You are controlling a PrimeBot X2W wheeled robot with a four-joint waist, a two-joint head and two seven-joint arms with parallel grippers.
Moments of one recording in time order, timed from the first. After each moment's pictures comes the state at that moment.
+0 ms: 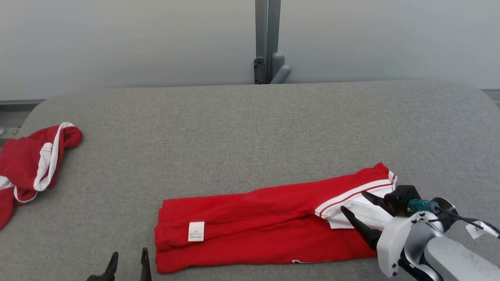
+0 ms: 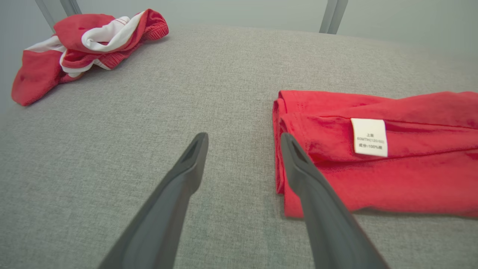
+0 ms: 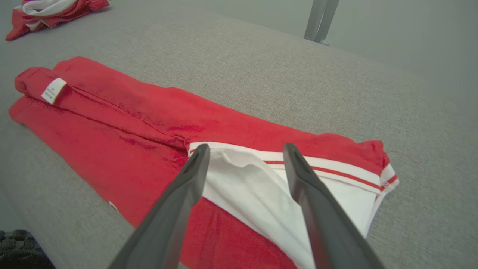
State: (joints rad) left arm 0.10 0.05 0.00 0.41 -0.16 -0.04 -0.26; right arm -0.30 -0.49 0.69 0.38 0.55 0.13 -0.09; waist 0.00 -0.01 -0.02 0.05
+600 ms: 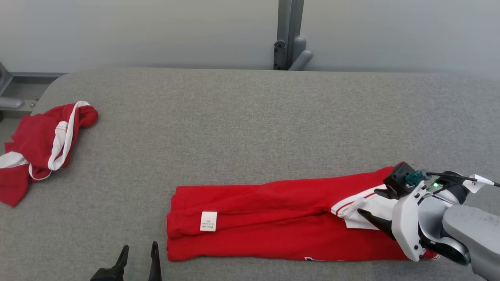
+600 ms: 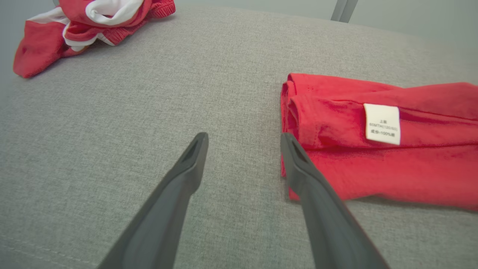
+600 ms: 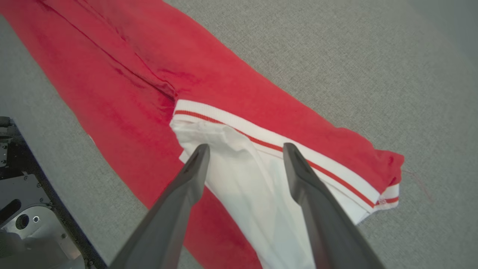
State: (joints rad) left arm 0.07 0.05 -0.06 0.42 -0.20 -0.02 -0.26; right arm -0.66 -0.76 1.19 0.31 0.83 0.13 0.14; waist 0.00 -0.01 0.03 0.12
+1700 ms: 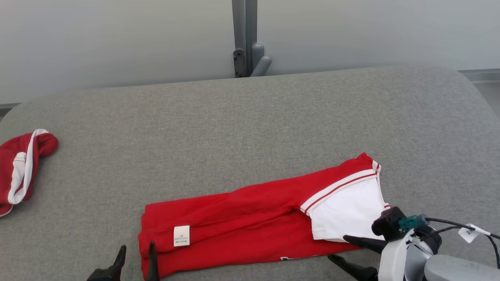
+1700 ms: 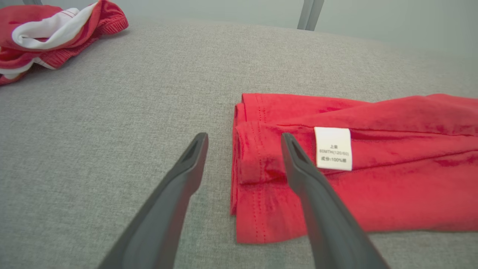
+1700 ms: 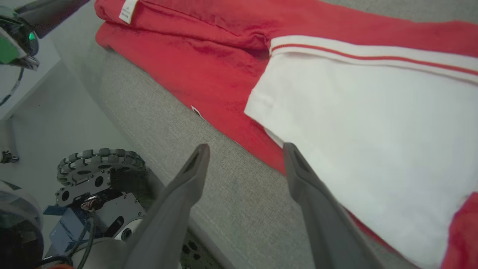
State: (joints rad) left arm 0.07 0.05 -0.06 0.42 -0.23 -0.02 -0.26; right arm -0.51 -0.73 1.28 0.20 1.02 0.13 -0.04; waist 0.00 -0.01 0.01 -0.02
